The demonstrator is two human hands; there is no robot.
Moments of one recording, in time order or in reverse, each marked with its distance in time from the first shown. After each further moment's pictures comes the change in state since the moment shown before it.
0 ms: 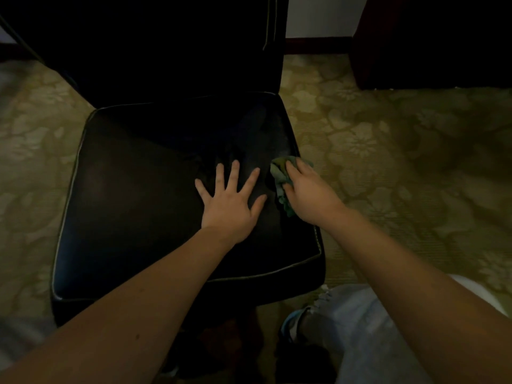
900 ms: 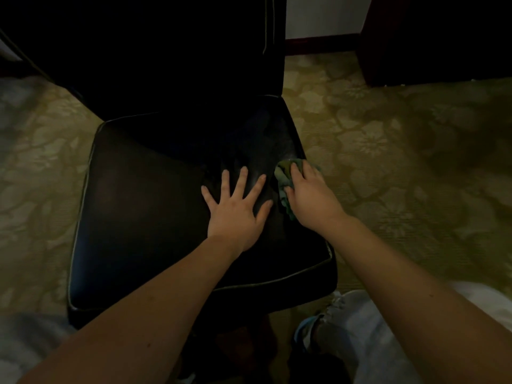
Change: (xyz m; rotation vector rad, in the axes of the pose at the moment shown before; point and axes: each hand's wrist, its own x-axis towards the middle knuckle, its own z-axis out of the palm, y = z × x) left_hand 0.001 0.001 -0.001 -0.014 -0.010 0.007; right_hand 0.006 -0.008 0.006 -0.051 0.008 0.058
